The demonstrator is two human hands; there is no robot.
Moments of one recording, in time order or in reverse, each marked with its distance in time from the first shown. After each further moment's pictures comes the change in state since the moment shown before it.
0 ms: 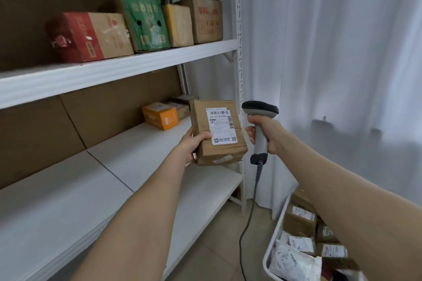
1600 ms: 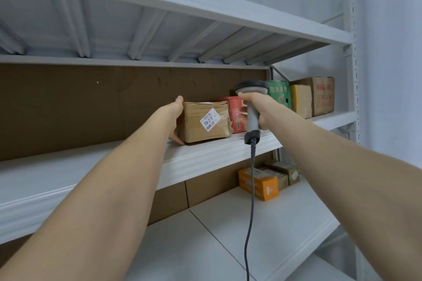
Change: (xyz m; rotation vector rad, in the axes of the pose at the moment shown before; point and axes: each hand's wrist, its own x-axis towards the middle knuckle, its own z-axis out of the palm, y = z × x) left_hand -0.126 0.268 -0.372 0.046 0.571 0.014; right_hand -0.027 -0.107 0.427 -0.155 -0.297 -0.277
